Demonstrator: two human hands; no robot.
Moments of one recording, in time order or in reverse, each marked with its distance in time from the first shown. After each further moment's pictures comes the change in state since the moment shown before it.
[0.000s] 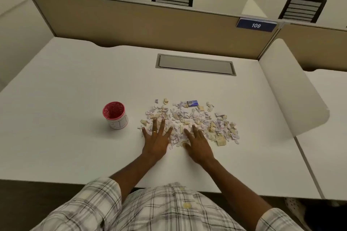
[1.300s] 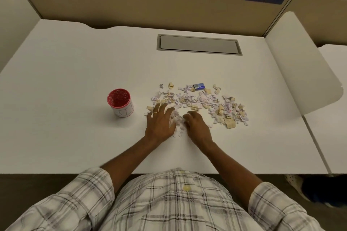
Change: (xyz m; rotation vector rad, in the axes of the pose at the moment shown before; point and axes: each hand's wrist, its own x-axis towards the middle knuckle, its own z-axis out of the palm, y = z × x) left_hand 0.002 -0.033 -0.019 -0.263 0.149 0.016; right_hand 0.017 -0.045 0.010 0.085 0.207 -0.048
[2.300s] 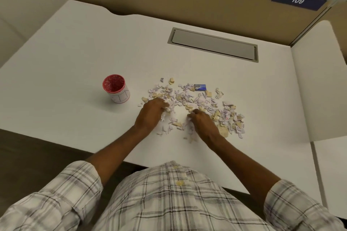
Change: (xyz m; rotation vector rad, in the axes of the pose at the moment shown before) left_hand 0.016 0.025 -0.002 -0.359 0.186 -0.164; right_hand 0.029 0.079 -0.040 -0.089 -0.108 -0.400
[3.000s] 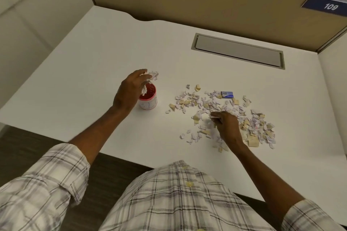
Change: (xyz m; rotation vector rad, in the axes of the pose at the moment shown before) left_hand 0.039 -0.107 -0.161 0.222 0.262 0.180; right_hand 0.031 -0.033 0.004 0.297 0.284 0.256
